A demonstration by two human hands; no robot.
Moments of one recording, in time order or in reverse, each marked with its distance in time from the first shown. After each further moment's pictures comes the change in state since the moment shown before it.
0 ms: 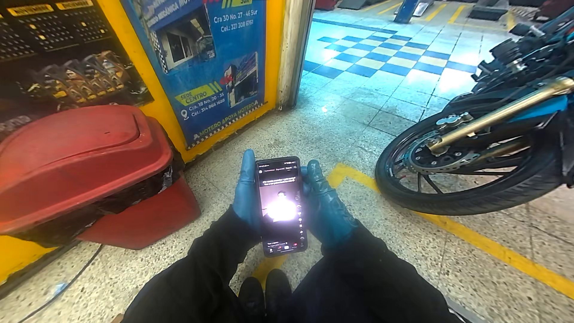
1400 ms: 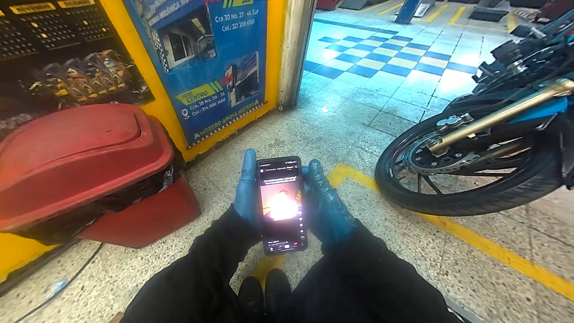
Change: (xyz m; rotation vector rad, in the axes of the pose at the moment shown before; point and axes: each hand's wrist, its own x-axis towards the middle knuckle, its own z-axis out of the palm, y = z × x) left_hand -0.001 0.000 0.000 0.040 0.013 0.008; right_hand -0.002 0.000 0.001 -0.042 0.010 -0.002
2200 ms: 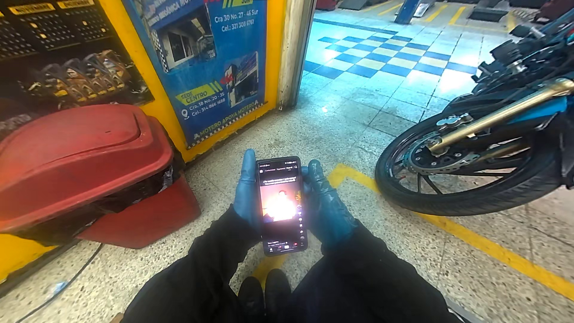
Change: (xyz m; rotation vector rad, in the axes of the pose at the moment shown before) left_hand 0.000 0.001 -0.001 -0.007 -0.032 -0.022; right_hand -0.001 -0.002 -0.001 -0.013 -0.012 0.010
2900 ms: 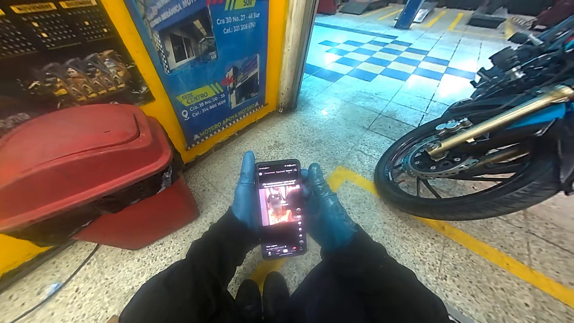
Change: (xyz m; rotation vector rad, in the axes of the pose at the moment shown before) left_hand 0.003 0.002 0.001 -0.110 -0.101 -0.052; right_hand -0.010 -0.030 0.043 -0.003 0.147 0.072
